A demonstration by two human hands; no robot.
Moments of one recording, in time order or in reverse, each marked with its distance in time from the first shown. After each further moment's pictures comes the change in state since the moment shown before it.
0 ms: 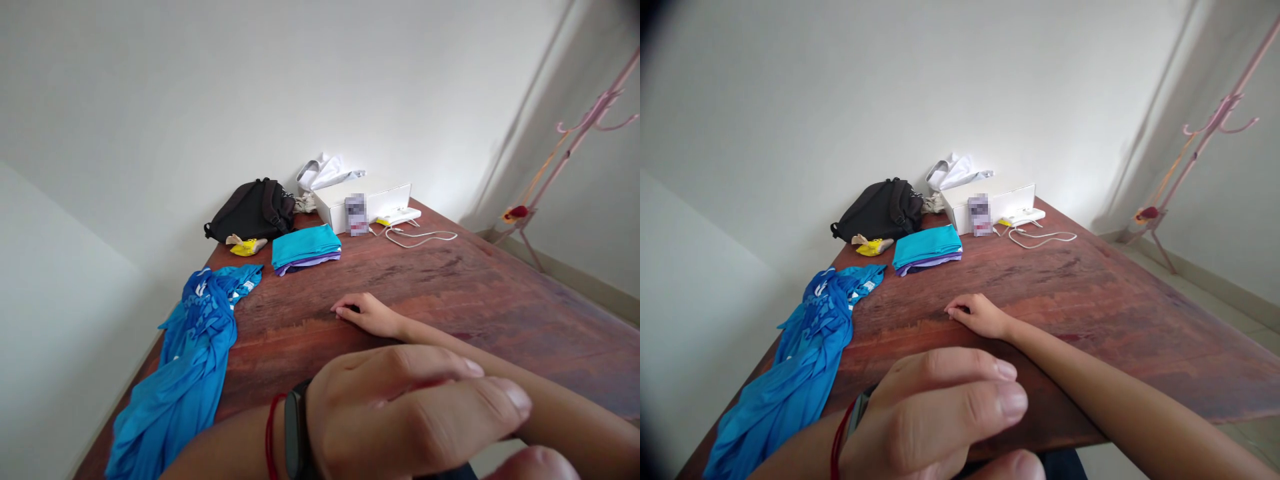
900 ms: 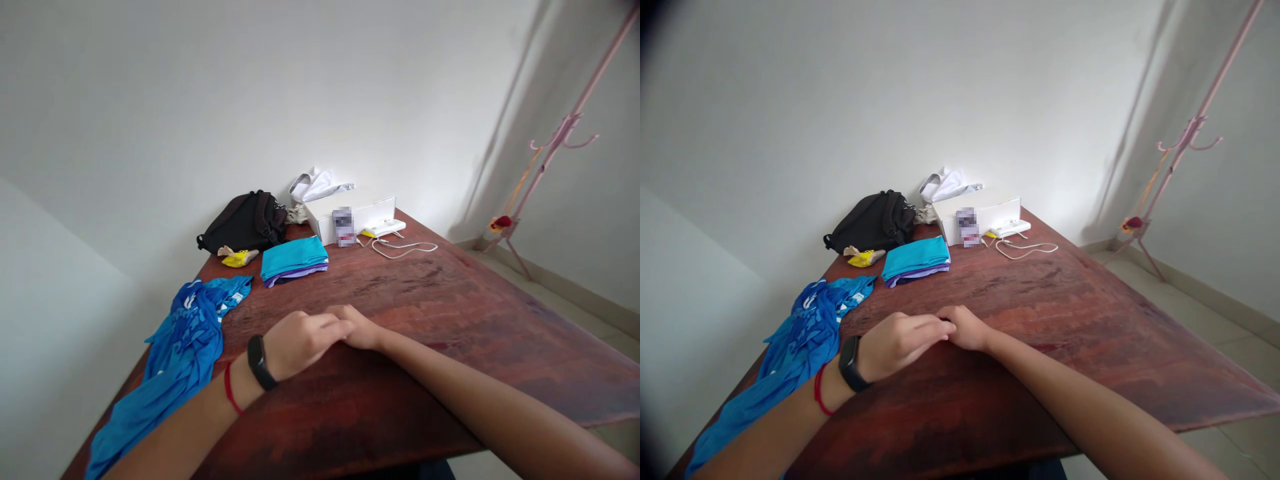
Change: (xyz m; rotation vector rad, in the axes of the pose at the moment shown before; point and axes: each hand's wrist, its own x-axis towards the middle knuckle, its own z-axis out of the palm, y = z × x) left_hand -0.023 -0.090 0.010 0.107 -0.279 -0.178; right_hand 0.000 0.002 -0.001 -0.018 -0.026 -0.071
